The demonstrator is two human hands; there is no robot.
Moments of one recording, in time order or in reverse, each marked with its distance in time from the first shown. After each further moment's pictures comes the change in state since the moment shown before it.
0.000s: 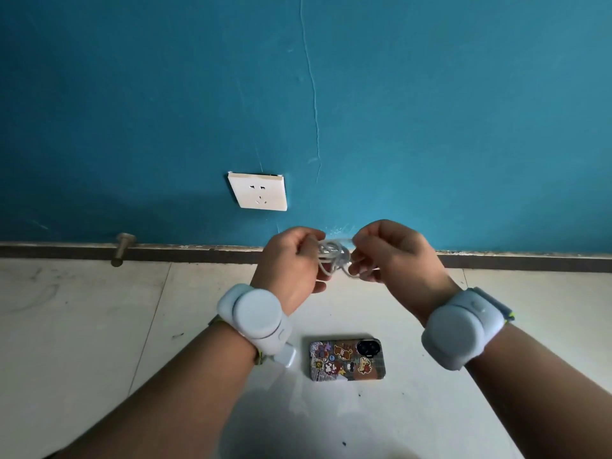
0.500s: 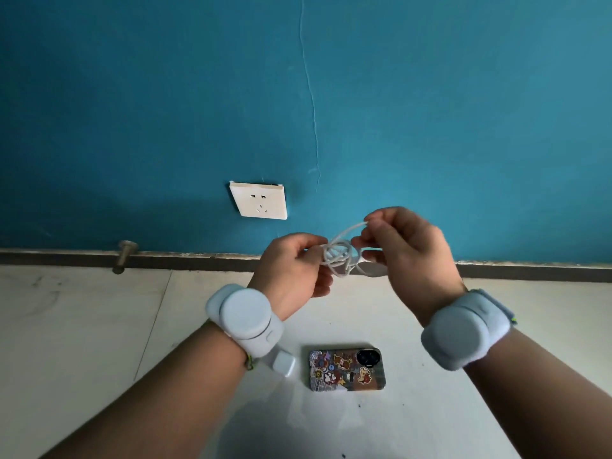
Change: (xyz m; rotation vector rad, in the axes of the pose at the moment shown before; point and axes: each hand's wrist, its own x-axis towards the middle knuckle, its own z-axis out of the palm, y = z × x) left_hand -0.004 0.013 -0.001 -0.092 -0.060 -0.037; right_hand 0.006 -0.004 -0.003 0.175 0.131 -0.167
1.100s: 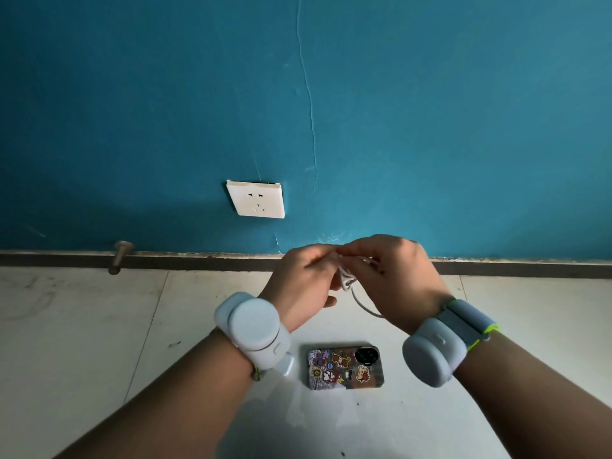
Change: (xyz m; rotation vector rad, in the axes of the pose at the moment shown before) left_hand -0.005 -0.010 0.009 0.050 -0.128 0.022; right_hand -0.010 0.004 -0.002 -0.769 -0.157 -0.291
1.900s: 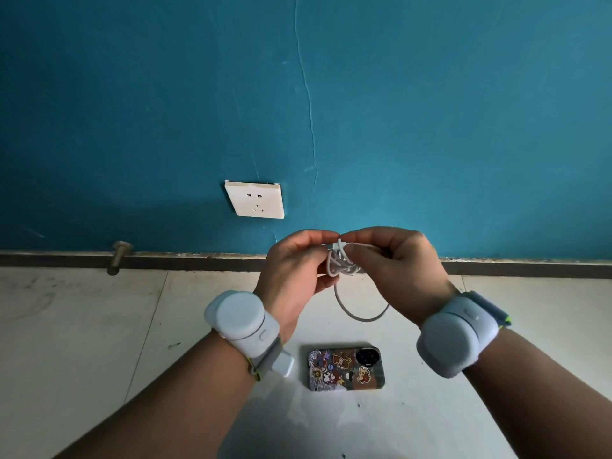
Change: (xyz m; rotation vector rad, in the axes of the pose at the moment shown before) left_hand 0.002 0.007 -0.001 -0.331 0.104 -0.008; right_hand 0.008 0.000 0.001 0.512 0.020 0.282
